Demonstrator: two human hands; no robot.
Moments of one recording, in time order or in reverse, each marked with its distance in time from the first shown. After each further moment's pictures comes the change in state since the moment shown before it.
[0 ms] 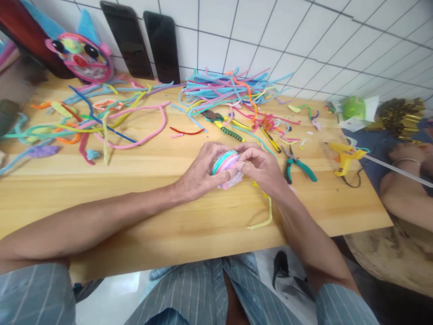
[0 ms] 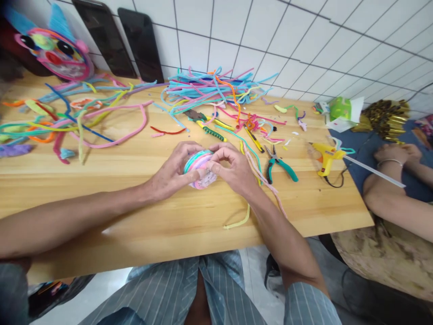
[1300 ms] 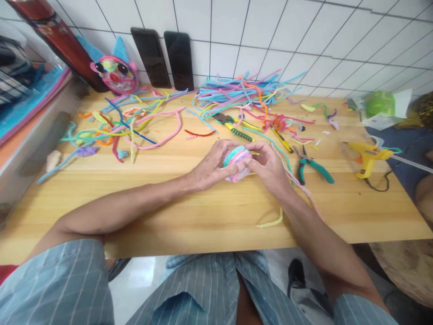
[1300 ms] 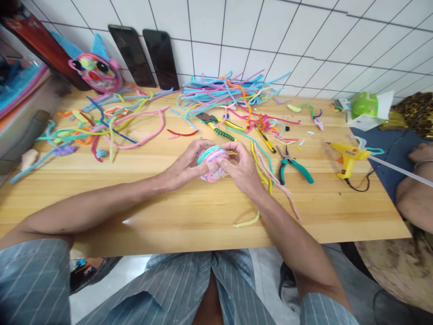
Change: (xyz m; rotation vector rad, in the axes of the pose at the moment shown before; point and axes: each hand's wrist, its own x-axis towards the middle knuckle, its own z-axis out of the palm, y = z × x) left_hand 0.010 -0.005 -0.011 -0.001 -0.082 -0.046; right_hand 0.000 0.011 0.015 0.125 0.090 0.110
